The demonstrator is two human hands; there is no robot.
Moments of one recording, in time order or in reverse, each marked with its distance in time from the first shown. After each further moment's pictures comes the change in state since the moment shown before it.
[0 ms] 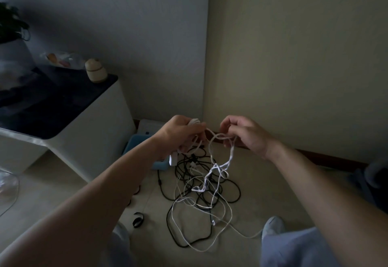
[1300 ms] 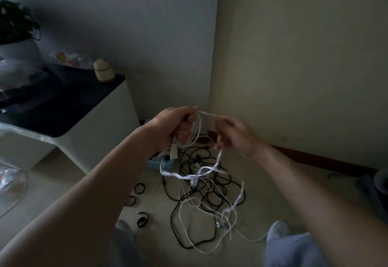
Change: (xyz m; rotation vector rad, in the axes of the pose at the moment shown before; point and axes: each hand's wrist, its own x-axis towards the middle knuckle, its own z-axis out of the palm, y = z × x) left_hand -0.005 0.028 -0.024 -0.439 -0.005 -0.253; right_hand 0.024 0.010 0.036 0.078 0.012 -0.123
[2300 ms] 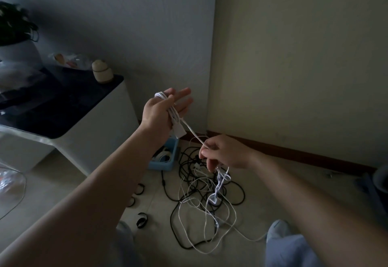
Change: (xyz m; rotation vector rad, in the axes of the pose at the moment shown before) left_hand -0.001 0.003 0.002 -0.304 0.275 0.521; right_hand -0.017 -0.002 0.015 -0.471 -0.274 0.189
